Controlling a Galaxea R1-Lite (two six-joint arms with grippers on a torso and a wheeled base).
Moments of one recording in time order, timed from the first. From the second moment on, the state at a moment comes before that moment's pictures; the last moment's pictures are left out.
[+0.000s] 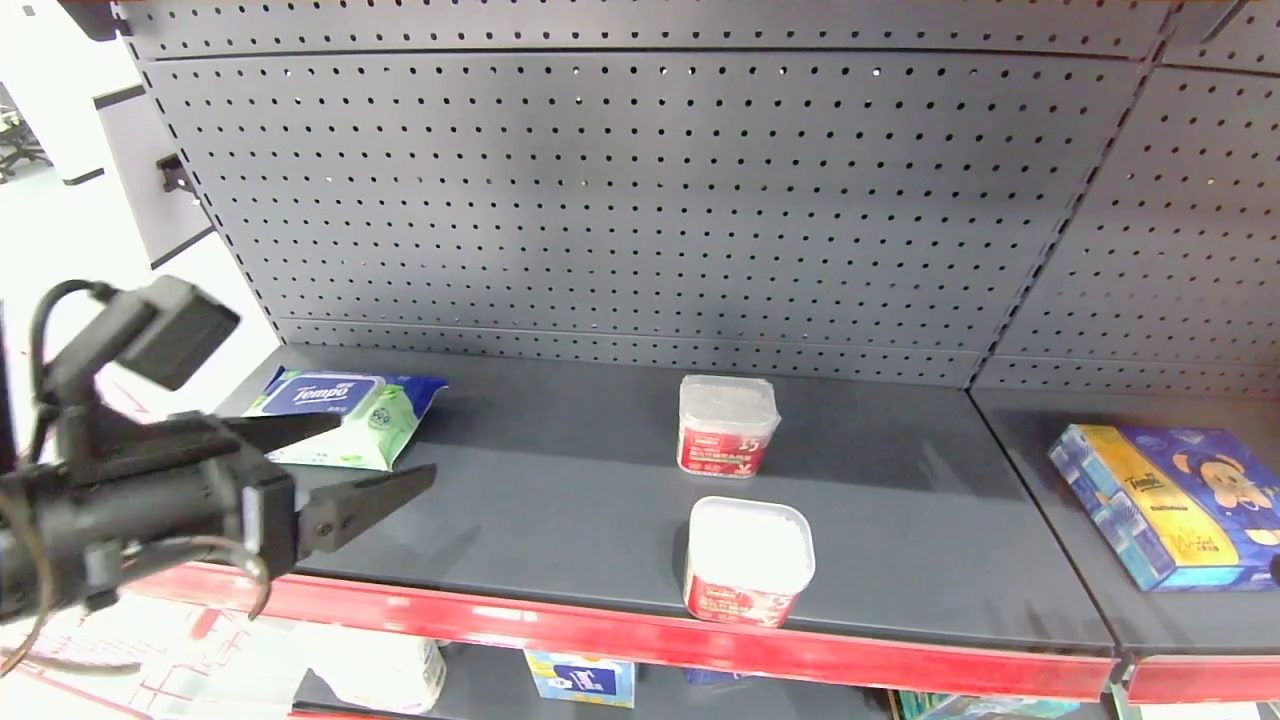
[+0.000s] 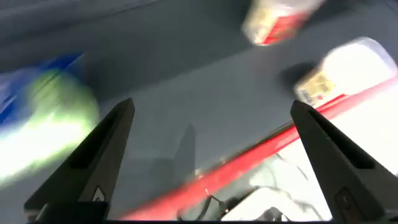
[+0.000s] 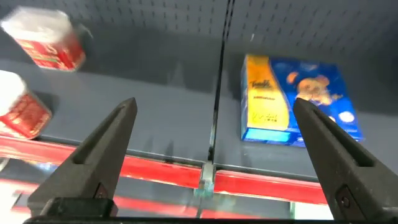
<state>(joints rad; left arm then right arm) -0.33 1.19 -0.62 -0.19 -0.20 0.01 -0.28 0.62 -0.39 -0.05 0.30 -0.12</state>
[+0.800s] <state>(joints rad) -0.31 0.59 -0.45 0.10 0.07 -0.13 0.05 1.04 -0.40 -0.33 0.12 -0.09</state>
